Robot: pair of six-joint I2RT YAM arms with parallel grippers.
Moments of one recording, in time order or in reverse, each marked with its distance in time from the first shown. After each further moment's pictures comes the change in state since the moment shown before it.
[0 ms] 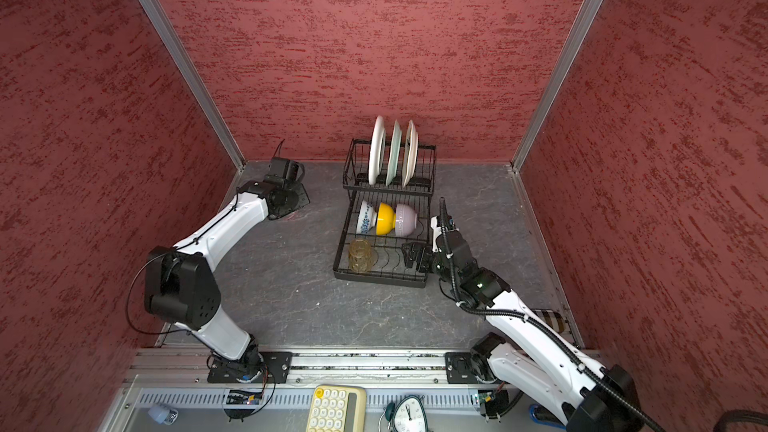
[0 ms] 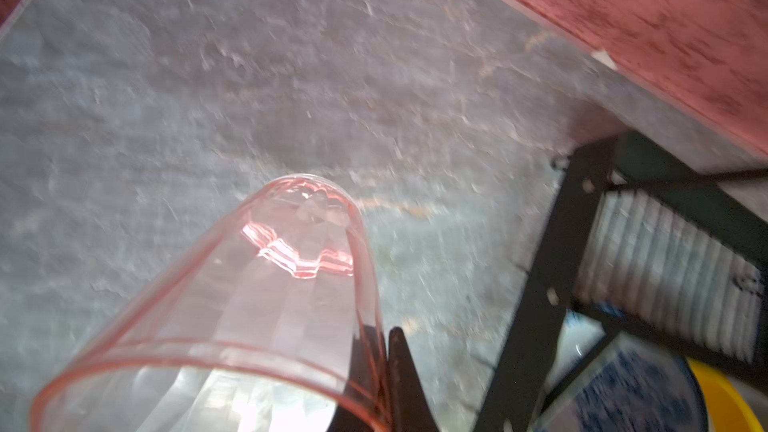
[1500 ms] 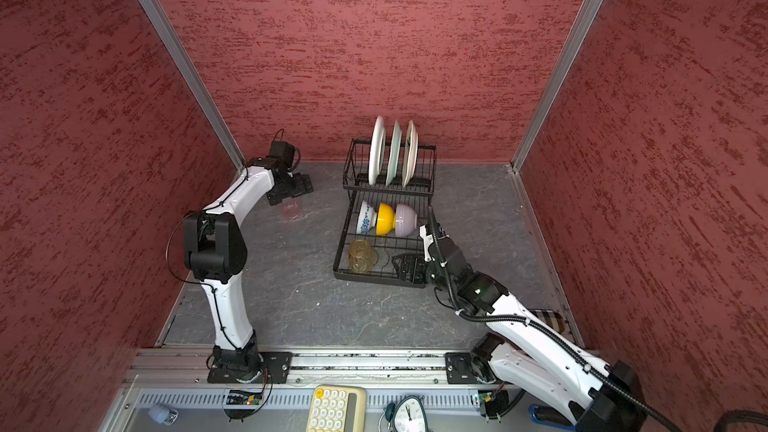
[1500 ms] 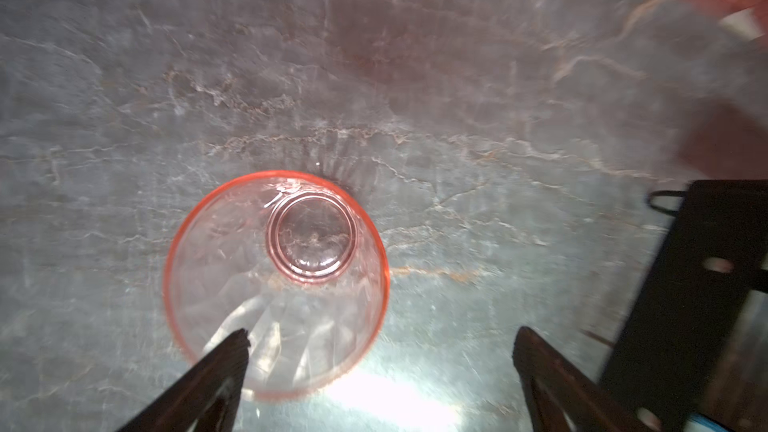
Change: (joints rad) left arm 0.097 0.264 0.306 -0.156 0.095 0.143; right arm 0.140 -0.001 0.002 -0.044 -0.030 0.038
